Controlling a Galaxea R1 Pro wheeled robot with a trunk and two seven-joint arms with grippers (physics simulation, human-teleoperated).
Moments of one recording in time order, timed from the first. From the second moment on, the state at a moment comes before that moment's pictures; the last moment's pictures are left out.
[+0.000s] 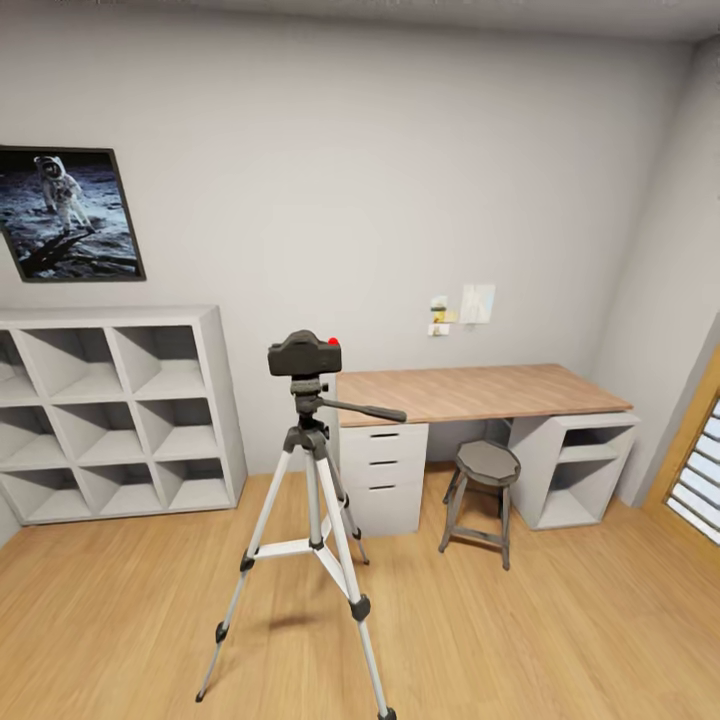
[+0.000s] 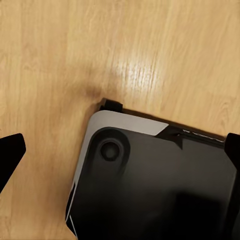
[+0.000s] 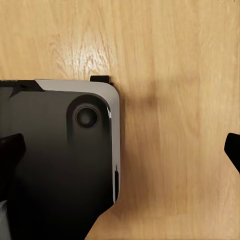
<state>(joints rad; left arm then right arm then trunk) -0.26 0.02 -0.51 0.00 0.79 0.01 0.04 -0.15 -0.11 -0.26 0.03 0.26 -0.08 0.07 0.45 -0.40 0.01</state>
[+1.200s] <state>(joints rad) -0.26 0.02 -0.51 0.00 0.79 0.01 0.04 -0.15 -0.11 -0.26 0.02 0.26 -0.08 0.07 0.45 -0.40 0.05</state>
